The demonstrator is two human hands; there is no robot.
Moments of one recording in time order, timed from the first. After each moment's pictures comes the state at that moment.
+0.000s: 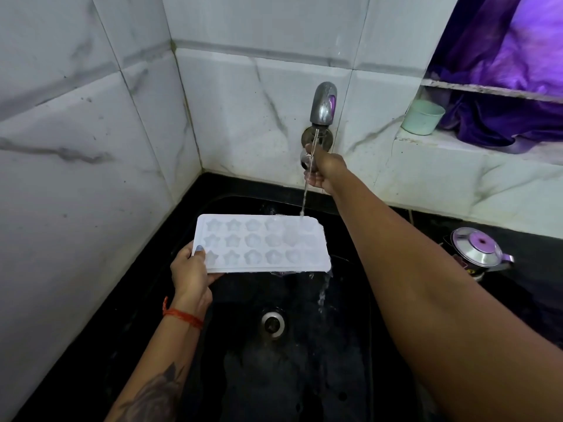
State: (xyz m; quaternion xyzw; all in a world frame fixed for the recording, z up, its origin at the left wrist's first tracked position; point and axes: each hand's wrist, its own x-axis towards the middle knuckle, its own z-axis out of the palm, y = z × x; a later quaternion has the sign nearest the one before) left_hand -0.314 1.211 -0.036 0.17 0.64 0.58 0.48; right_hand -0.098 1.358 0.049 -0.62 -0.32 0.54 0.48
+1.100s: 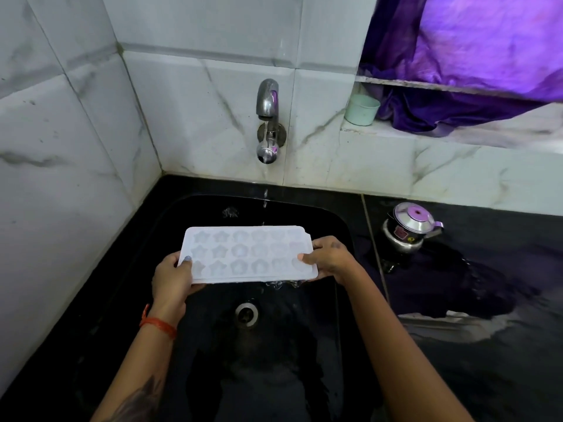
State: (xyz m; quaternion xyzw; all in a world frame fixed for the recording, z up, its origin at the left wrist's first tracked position) left_hand -0.303 1.182 -0.047 0.33 0.67 0.46 0.48; right_hand -0.038 1.178 -0.032 -0.72 -0.39 0.49 0.28
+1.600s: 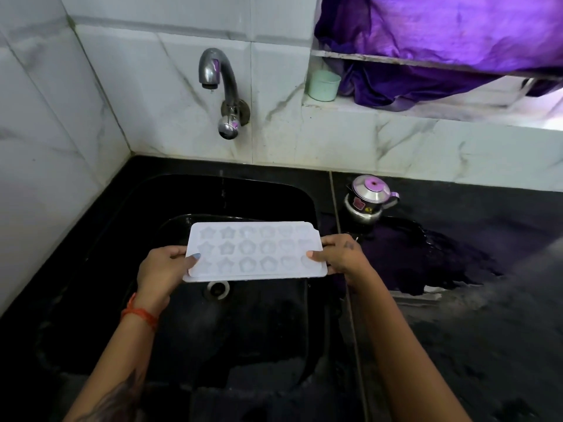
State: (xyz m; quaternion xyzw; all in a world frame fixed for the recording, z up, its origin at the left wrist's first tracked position) left_hand -0.268 1.129 -0.052 0.48 0.67 0.35 0.45; right_hand 0.043 1.097 -0.041 -0.73 -0.39 0.46 0.32
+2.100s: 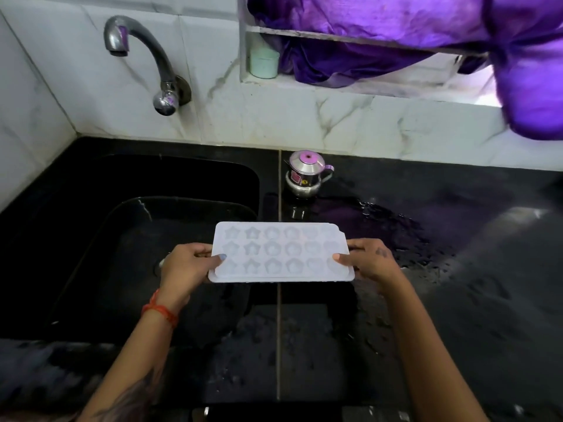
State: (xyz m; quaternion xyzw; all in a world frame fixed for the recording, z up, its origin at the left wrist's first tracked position) left_hand -0.121 1.035 -0.041 0.52 0.62 0.31 0.49; right_hand 0.186 0.972 -0.037 -0.75 -0.36 0.42 0.35
